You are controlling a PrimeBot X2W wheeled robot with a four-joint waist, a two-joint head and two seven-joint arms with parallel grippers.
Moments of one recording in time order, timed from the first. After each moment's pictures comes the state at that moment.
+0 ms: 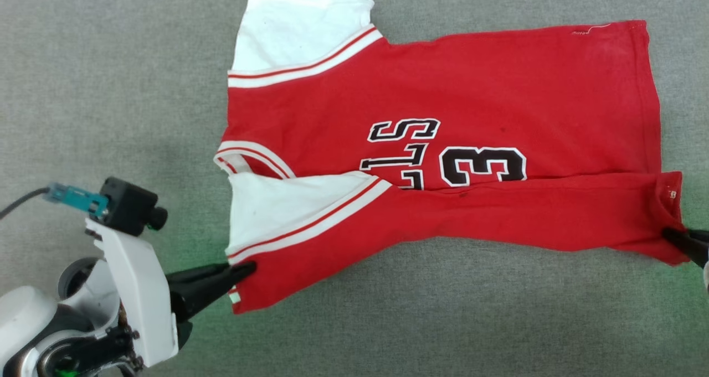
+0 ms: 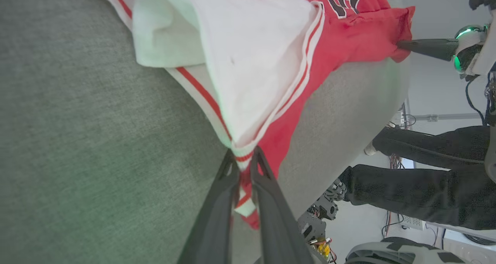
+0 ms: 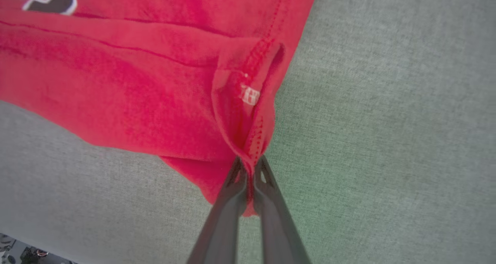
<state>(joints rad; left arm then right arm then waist) -0.52 1.07 -0.77 -0.31 -1.51 0.04 0.42 -0.25 -0.57 -0.04 -0.21 0.66 0.13 1.09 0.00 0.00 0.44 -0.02</state>
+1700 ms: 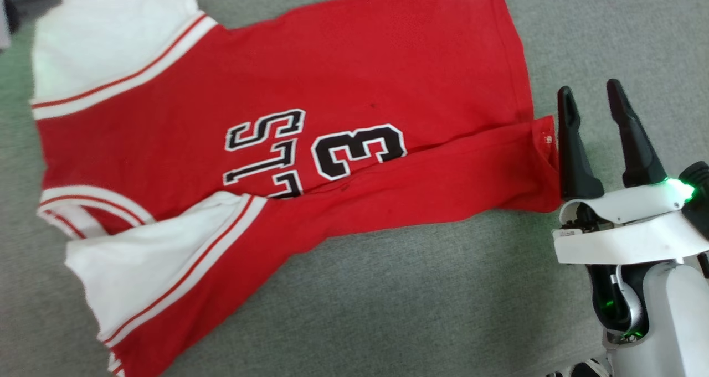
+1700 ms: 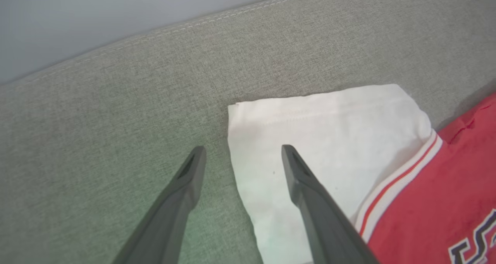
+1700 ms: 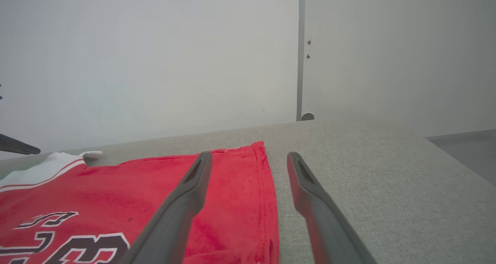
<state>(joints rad) -1.41 0.80 -0.82 0.73 -1.11 -0.11 0.78 -0.36 -0.08 0.09 -0.04 0.35 0.13 -0.19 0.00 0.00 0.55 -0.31</state>
